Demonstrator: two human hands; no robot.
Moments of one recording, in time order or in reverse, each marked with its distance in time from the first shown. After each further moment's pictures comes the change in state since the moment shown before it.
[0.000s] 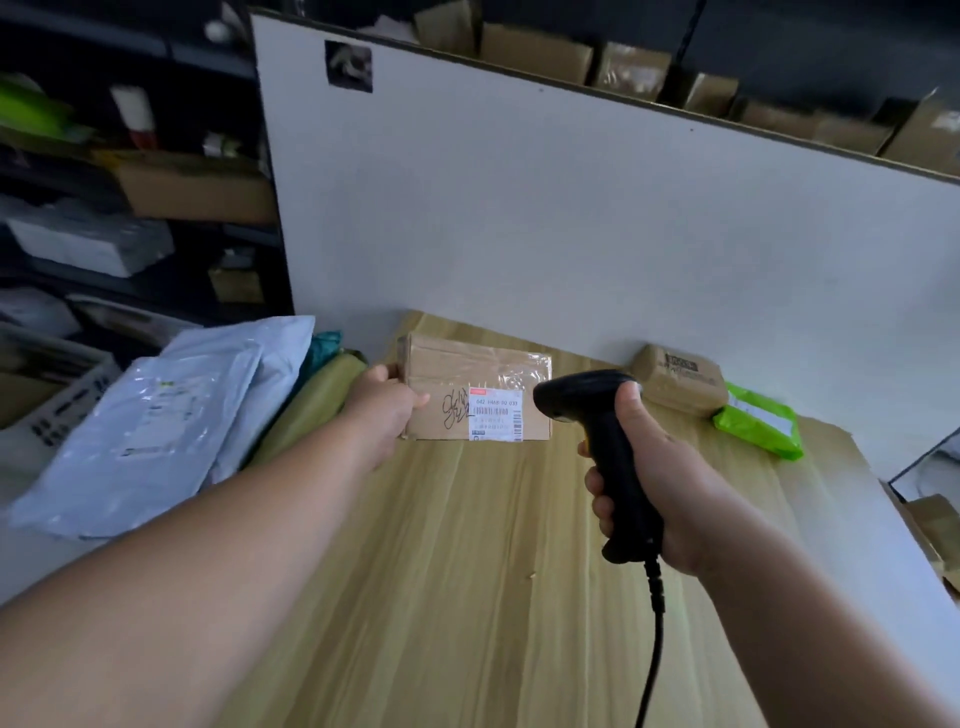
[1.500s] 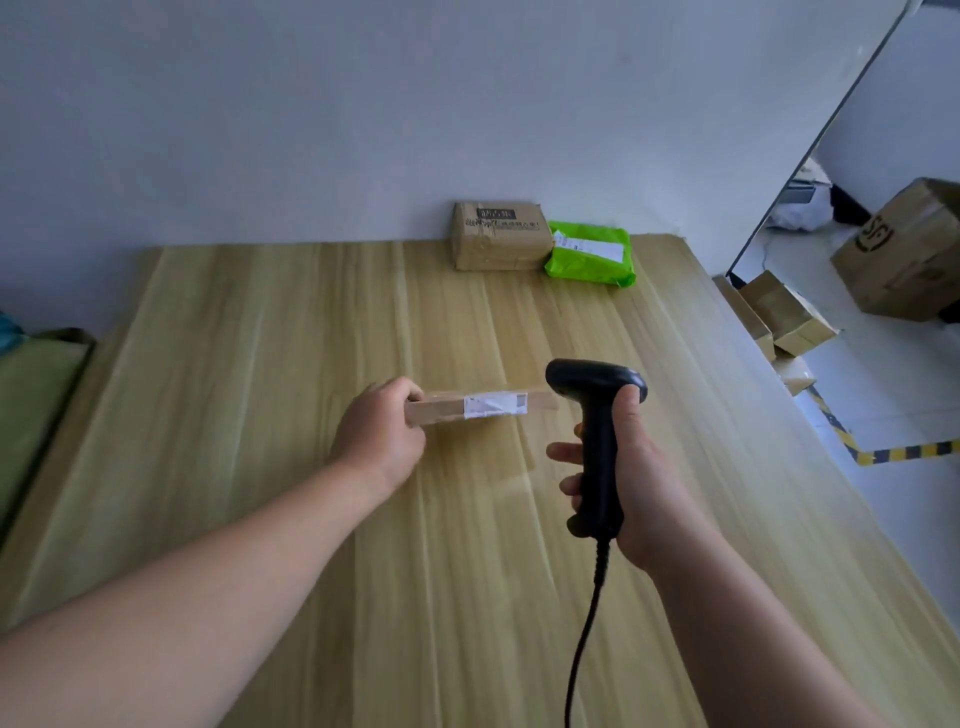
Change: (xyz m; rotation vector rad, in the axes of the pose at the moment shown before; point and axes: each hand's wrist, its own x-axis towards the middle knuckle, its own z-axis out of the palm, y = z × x) left_hand -0.063 -0.121 0.222 0.975 -0.366 0.471; right_hand 0.038 0.147 -0.190 0.399 0.378 0.099
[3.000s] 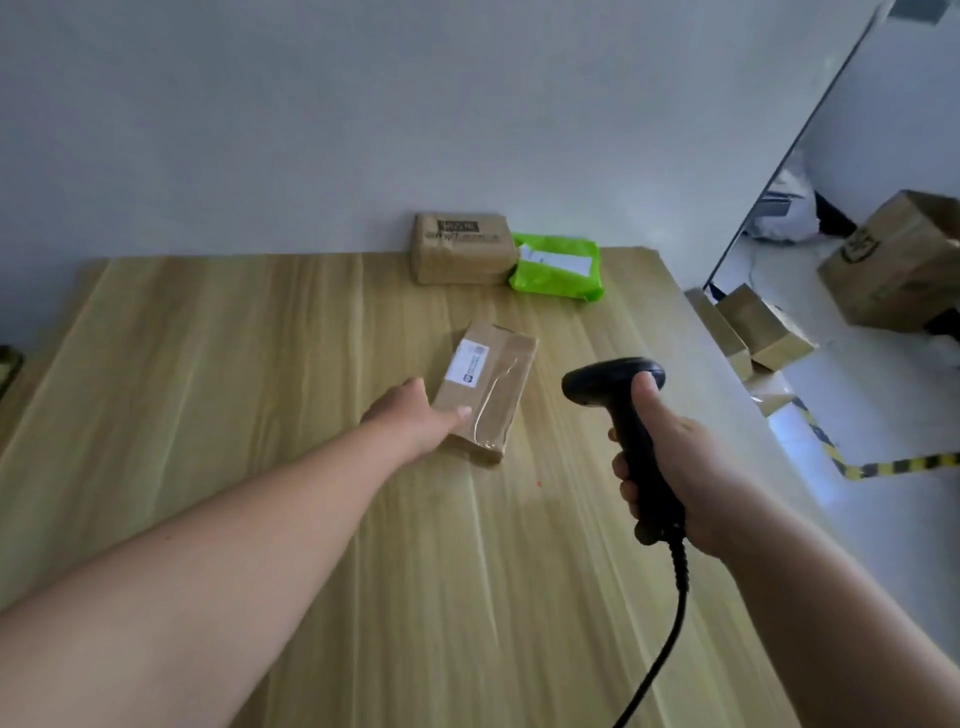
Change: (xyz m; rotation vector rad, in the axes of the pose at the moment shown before) left_hand 0.058 0.067 0.063 0.159 -0.344 -0.235; right_hand 0.022 -0.066 -0.080 -0.268 0.030 0.032
